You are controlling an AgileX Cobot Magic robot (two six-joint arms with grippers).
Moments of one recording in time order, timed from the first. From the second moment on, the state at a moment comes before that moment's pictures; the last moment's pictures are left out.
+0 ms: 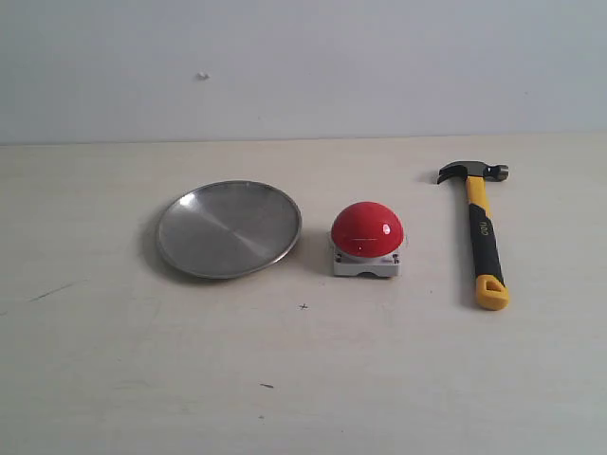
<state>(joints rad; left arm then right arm) -0.10 0.14 0.00 0.20 0.37 0.03 -0.15 0.01 0.00 -0.13 0.24 0.22</state>
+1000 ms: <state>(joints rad) -0.10 0.14 0.00 0.20 0.37 0.03 -0.15 0.84 -0.77 0.09 0.02 0.30</state>
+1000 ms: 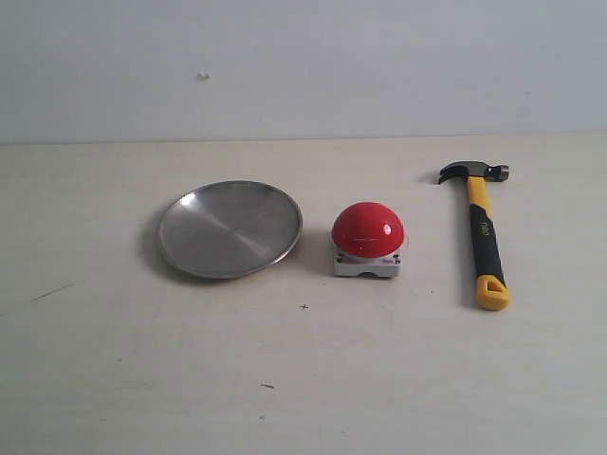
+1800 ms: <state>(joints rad) -0.10 0.14 0.00 0.20 0.37 0.03 -0.15 2.44 -2.29 0.11 1.21 0.10</state>
